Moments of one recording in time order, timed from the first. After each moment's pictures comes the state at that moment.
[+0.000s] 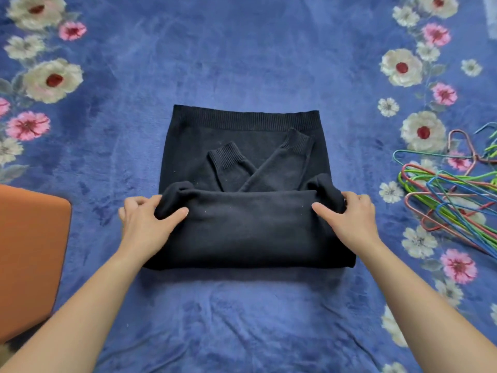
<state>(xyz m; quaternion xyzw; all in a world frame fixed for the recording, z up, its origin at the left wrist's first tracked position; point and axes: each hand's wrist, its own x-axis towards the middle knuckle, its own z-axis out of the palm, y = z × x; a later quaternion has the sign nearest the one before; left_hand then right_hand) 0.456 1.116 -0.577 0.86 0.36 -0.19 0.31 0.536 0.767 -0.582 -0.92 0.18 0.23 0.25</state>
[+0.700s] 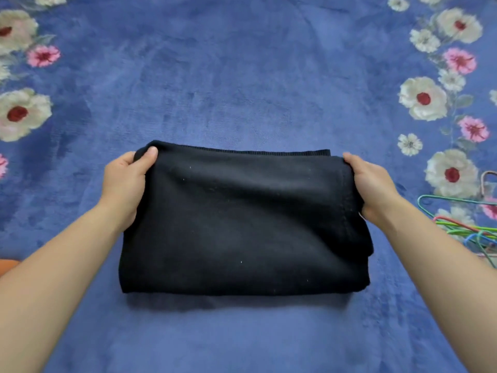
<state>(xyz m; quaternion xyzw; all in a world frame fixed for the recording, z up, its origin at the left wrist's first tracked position) 0.629 1.147 -0.602 0.66 0.40 0.01 0.64 0.711 0.802 -0.588 -0.73 0.31 0.20 0.58</state>
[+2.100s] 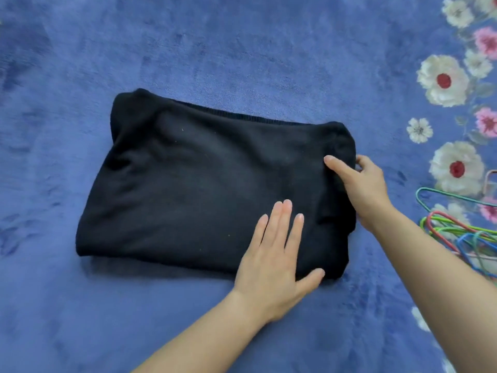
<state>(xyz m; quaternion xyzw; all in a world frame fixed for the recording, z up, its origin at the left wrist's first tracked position) 0.522 0.902 -0.648 0.97 -0.06 -0.11 0.22 0.687 0.776 -0.623 -0.83 0.23 0.20 0.46</state>
